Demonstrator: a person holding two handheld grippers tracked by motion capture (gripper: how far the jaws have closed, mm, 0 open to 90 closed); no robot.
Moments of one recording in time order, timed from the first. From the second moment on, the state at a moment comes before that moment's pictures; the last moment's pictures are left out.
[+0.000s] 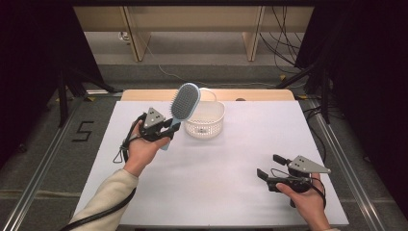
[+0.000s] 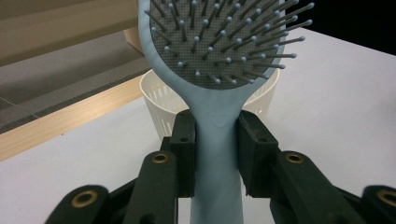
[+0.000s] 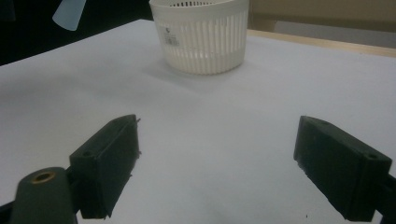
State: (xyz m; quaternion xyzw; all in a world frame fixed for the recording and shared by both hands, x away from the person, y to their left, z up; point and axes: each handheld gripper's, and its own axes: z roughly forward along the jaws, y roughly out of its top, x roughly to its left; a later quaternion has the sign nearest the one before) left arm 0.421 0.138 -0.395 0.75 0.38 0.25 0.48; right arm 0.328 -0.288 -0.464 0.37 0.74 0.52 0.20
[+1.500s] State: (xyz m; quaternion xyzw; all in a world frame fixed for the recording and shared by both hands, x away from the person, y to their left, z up) left arm 0.441 0.126 -0.387 0.74 0.37 0.25 0.50; right arm 0.328 -0.288 -0.465 0.37 0.74 0.53 0.20
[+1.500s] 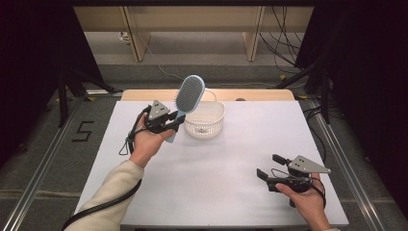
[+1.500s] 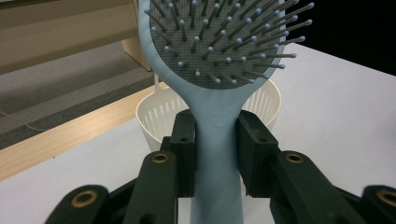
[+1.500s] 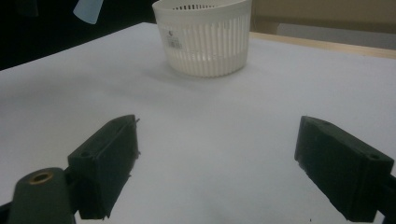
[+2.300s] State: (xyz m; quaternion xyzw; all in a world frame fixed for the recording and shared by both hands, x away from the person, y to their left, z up) left arm 0.450 0.122 -0.381 0.74 0.37 0.25 0.50; right arm 0.328 -0.288 -0.464 0.37 0.74 0.53 0.20
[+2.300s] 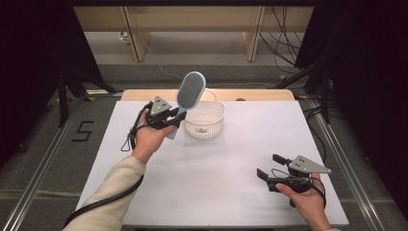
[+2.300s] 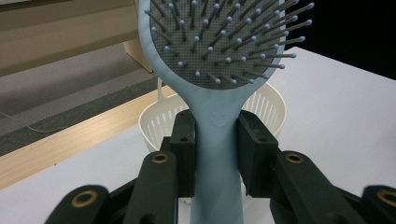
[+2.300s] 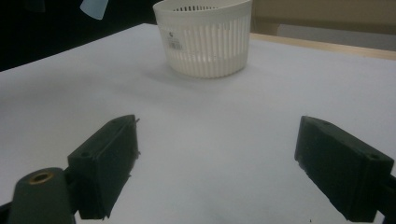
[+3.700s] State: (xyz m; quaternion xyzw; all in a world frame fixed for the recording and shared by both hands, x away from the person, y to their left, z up) left arm 0.477 0.102 -0.371 0.74 0.37 0.25 0.50; right arm 0.320 -0.297 -0.466 0.39 0.73 0.53 0.20
